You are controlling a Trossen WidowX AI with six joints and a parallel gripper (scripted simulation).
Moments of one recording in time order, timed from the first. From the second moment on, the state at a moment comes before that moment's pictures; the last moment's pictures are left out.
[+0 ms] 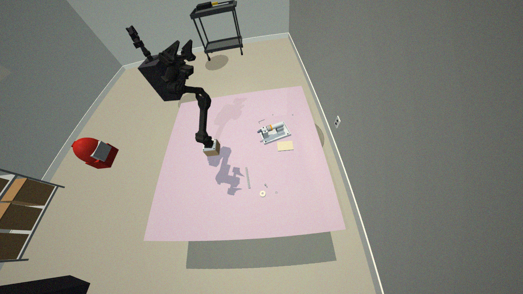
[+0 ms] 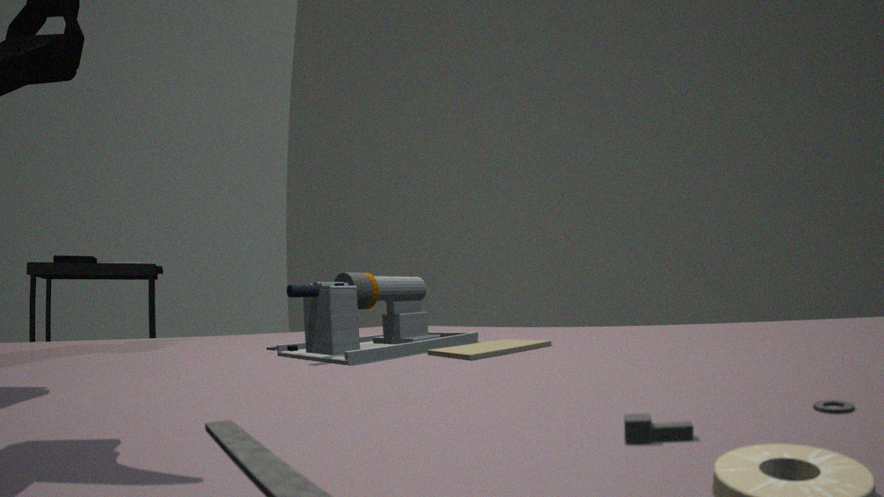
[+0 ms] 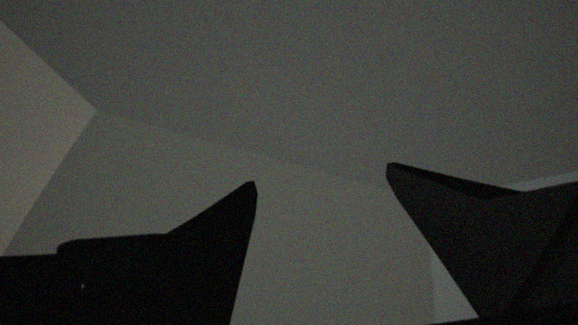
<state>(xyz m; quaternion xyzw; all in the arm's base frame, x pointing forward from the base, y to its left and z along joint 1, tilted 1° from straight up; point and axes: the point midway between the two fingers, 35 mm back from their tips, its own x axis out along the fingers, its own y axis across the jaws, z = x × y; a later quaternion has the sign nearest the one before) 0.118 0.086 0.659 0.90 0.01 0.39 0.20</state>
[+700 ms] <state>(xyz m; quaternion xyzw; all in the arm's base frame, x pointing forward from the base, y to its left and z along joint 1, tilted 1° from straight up) 0.111 -0.096 0.641 0.61 0.32 0.34 -0.64</state>
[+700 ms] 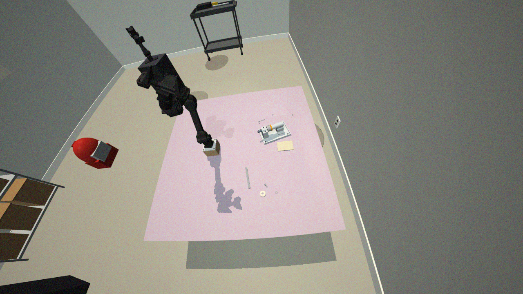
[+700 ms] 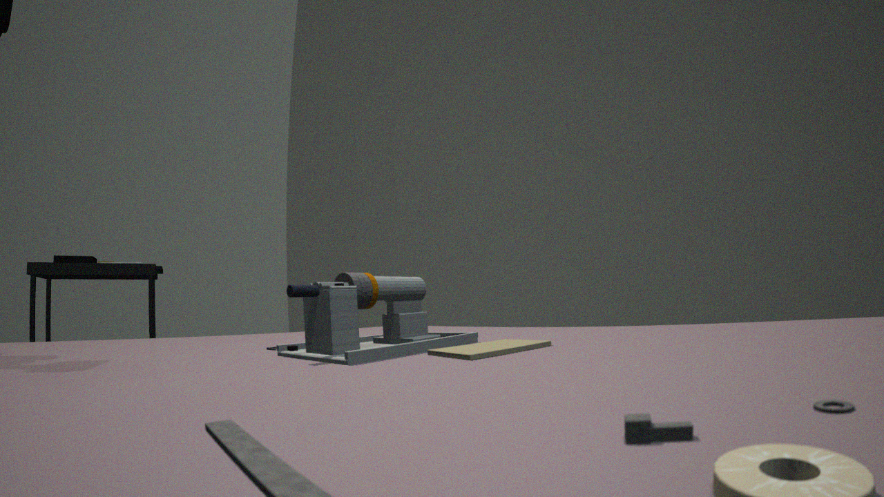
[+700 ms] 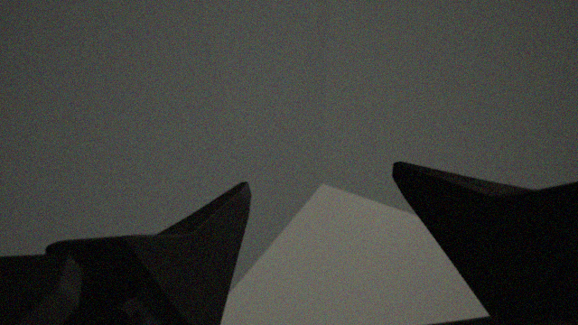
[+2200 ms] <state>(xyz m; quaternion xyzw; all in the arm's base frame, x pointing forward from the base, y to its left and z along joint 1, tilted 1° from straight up) 0.392 0.038 0.136 0.93 0.17 -0.18 0.28</state>
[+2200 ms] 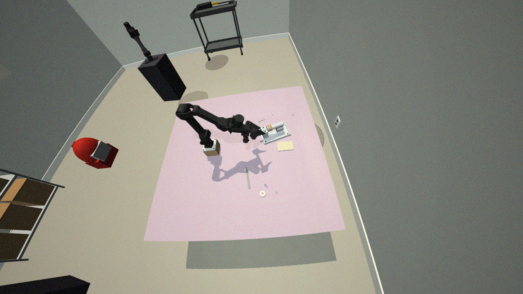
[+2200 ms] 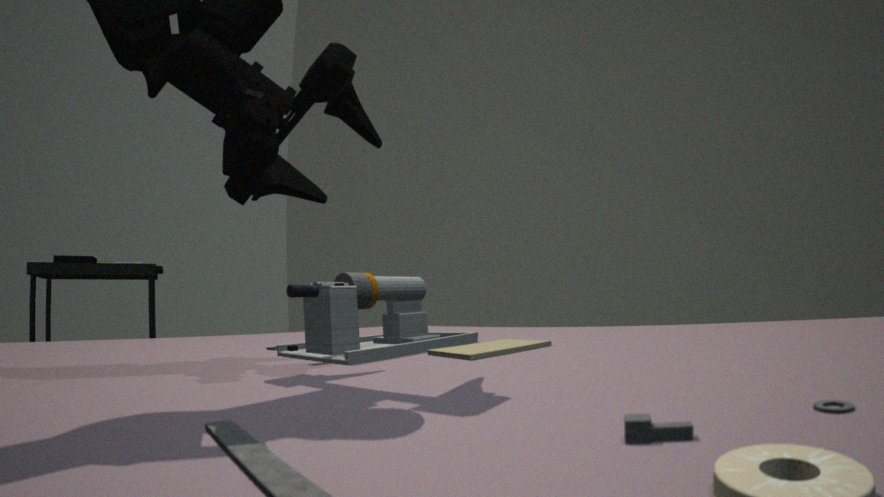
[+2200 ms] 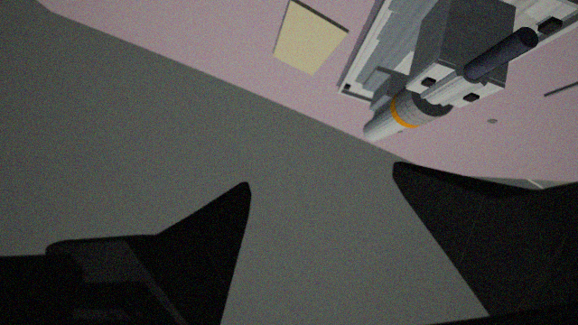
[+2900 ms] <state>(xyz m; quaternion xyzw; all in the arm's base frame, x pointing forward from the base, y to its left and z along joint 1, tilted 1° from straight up) 0.339 0.106 0.045 0.91 0.19 -0.36 0.08</state>
